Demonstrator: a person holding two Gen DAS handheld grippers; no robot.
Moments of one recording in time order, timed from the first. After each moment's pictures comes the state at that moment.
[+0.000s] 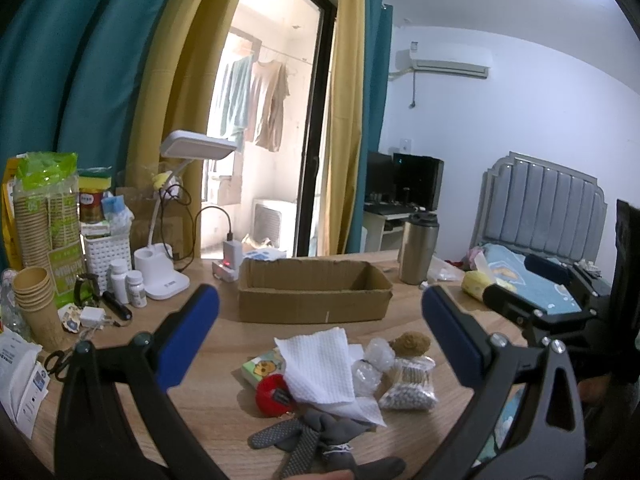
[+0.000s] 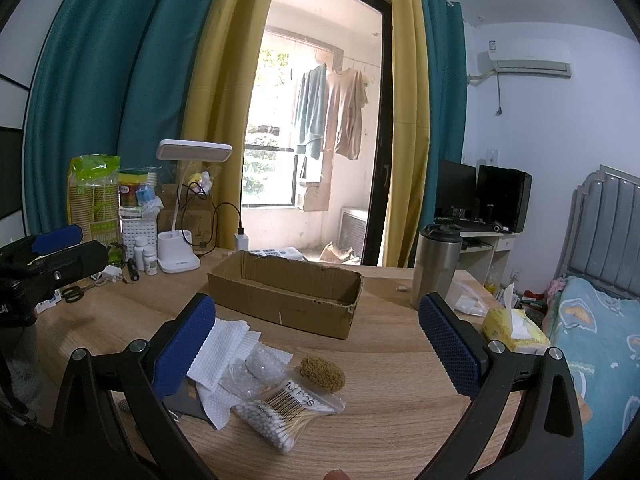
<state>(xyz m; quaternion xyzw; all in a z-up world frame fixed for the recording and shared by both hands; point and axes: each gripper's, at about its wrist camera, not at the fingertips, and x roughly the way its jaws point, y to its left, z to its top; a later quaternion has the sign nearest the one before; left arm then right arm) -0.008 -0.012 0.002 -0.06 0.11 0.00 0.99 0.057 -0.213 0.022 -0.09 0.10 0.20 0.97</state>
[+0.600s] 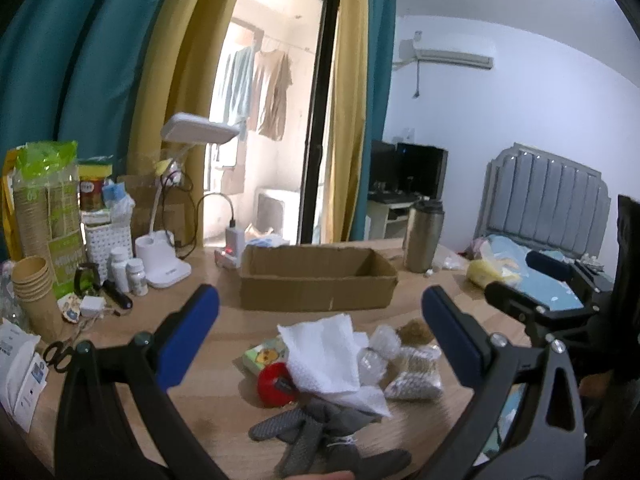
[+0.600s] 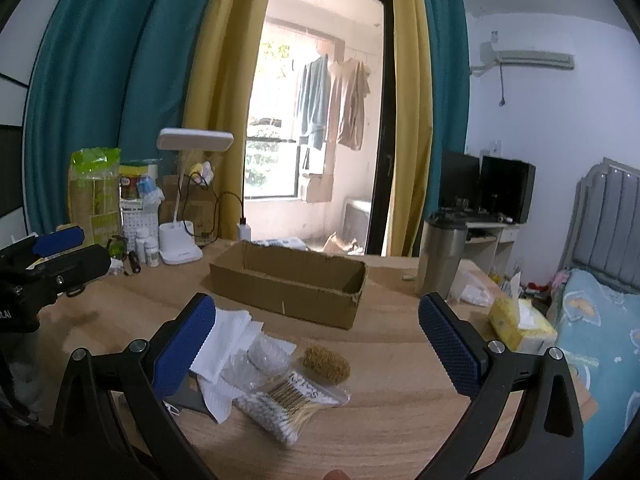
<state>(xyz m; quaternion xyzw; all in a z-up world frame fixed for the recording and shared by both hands) -0.003 -0.012 -0.007 -0.06 0.13 0.00 0.99 0.060 -0.212 0.008 -0.08 0.12 0.21 0.97</state>
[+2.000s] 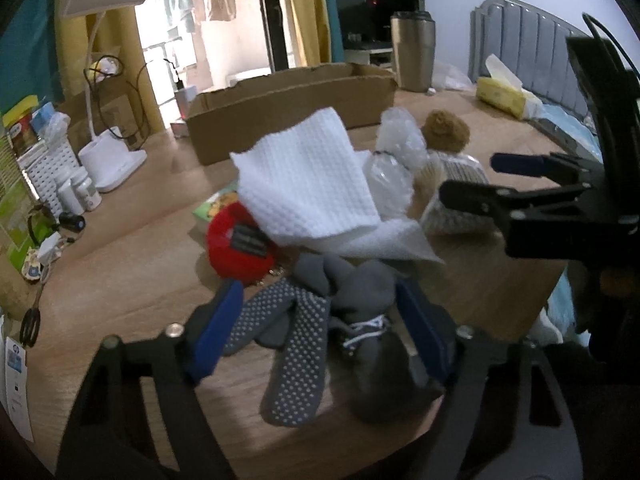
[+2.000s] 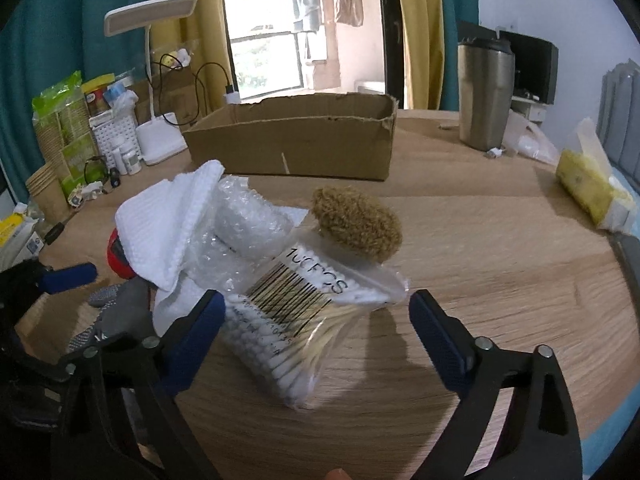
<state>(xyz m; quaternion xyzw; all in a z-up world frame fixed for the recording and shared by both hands) 0.058 -0.044 -0.128 0.06 0.38 -0.03 0.92 0.137 -0.189 -0.100 -0.04 0.35 0.22 0.91</state>
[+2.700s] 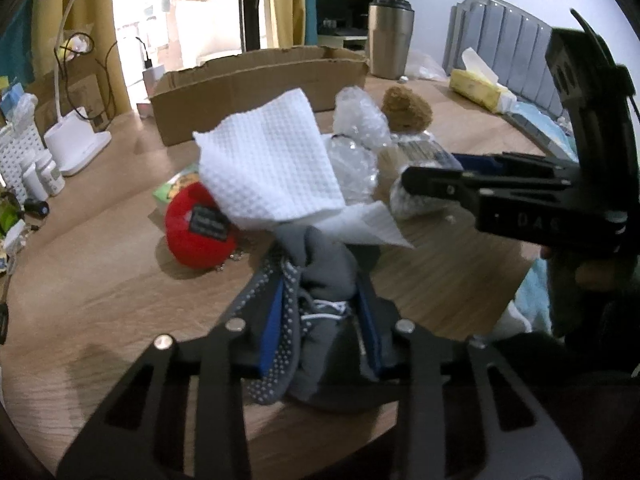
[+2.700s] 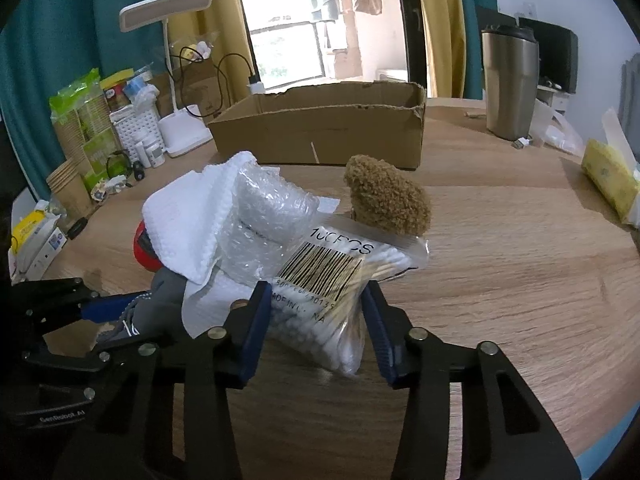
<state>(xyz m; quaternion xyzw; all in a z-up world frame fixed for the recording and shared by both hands) 0.063 -0.044 -0.133 0.02 0.40 -0.10 0.91 0.136 -0.183 -0.099 -0.03 0.37 0.26 0.89</state>
